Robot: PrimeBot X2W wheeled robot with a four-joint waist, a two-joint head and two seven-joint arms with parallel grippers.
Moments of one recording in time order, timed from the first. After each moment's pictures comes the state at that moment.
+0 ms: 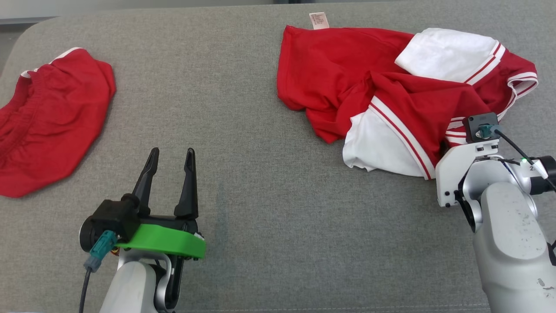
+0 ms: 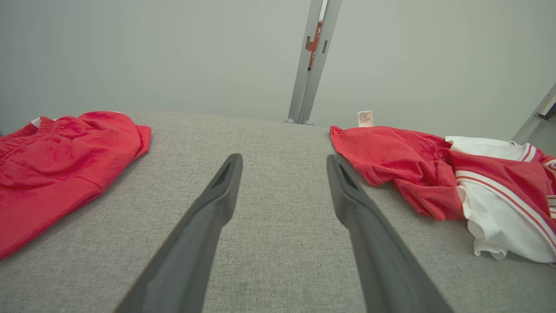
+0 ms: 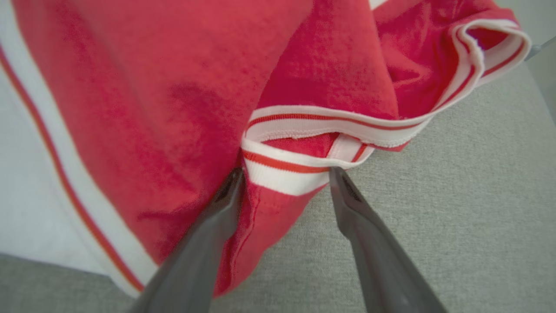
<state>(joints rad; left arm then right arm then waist) -0.22 0.05 -0.16 0.21 -0.30 -0.11 -0.26 -0.51 -0.09 -0.14 0.54 -0.23 0.13 0.32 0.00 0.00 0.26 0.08</state>
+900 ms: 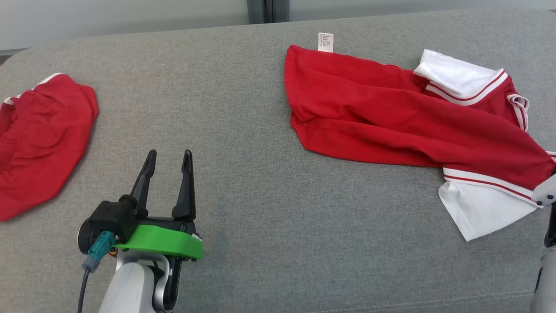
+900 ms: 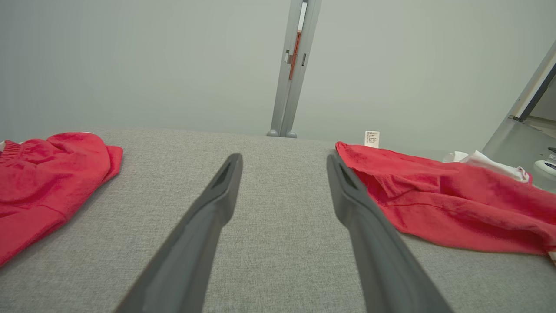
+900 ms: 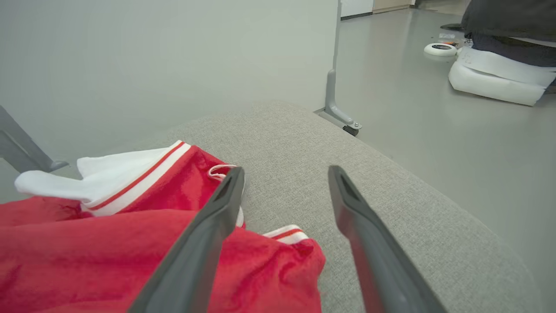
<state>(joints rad) -0.21 0.05 -0.15 0.22 -0.30 -0.11 -0.26 -0.44 -0.05 -0.66 0.41 -0.05 0.13 -0.05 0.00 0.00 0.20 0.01</state>
